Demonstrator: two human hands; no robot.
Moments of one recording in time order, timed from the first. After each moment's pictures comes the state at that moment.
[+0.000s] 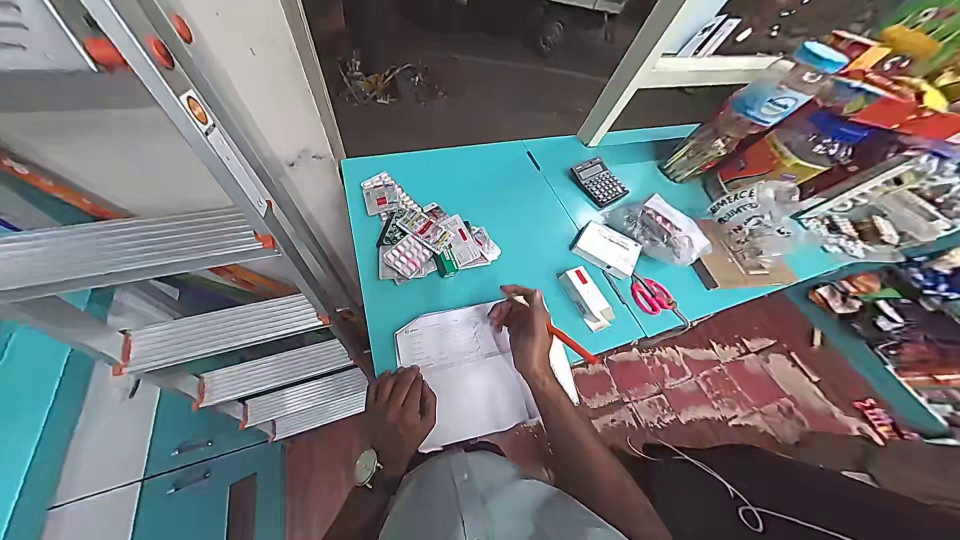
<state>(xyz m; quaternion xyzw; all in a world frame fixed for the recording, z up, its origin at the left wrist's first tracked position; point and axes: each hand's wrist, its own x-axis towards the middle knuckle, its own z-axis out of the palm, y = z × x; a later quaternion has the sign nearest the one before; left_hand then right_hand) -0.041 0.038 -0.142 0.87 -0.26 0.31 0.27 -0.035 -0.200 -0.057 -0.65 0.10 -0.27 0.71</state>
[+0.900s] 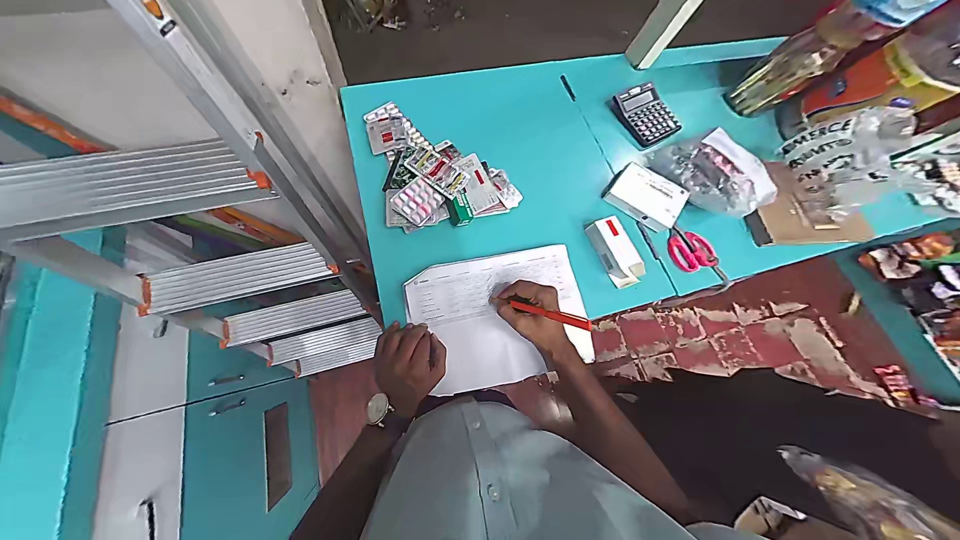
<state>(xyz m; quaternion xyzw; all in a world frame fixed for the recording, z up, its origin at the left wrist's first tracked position) -0.042 0.041 -0.141 0.86 -0.27 0.33 0.28 -0.072 -0.208 -0.105 -0.84 0.01 -0.21 0.50</state>
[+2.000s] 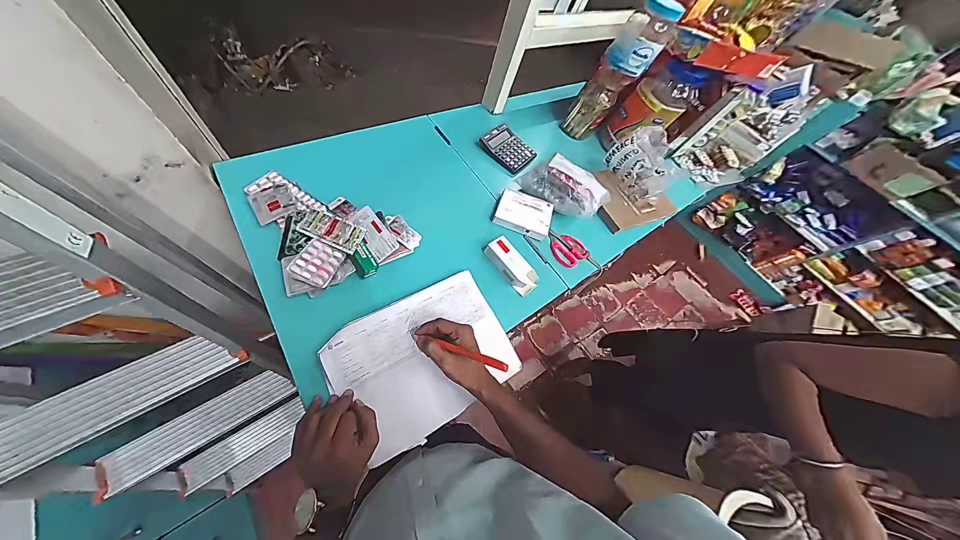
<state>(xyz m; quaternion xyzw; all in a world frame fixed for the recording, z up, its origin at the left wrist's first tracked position) -0.042 0.044 -0.141 0.85 -0.29 0.33 0.29 -0.084 -0.186 -0.096 -0.73 0.08 -0.24 0.64</state>
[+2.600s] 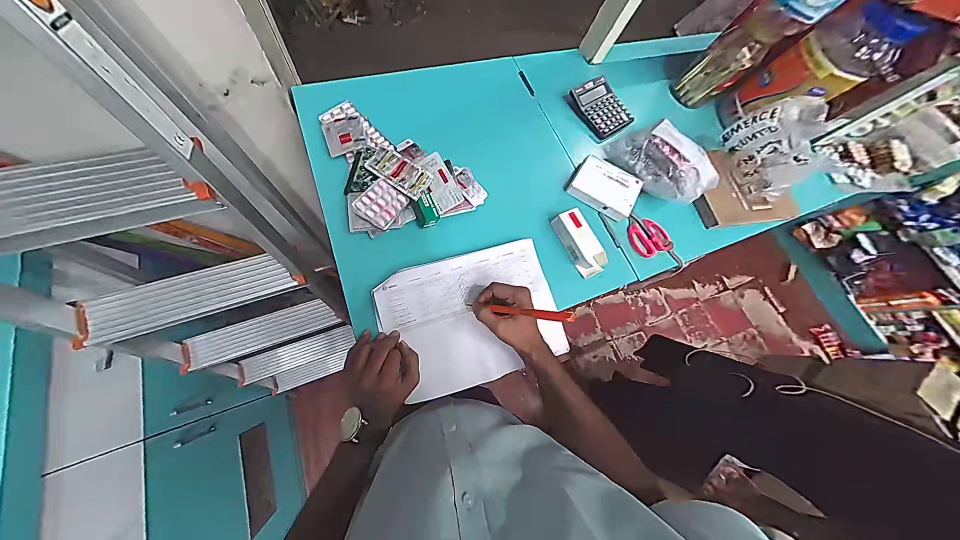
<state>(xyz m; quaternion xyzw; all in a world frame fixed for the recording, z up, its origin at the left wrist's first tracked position) -0.043 0.040 -0.141 0.85 -0.26 0.34 0.30 -0.083 -0.204 -0.099 -0.78 0.04 -0.21 0.59</state>
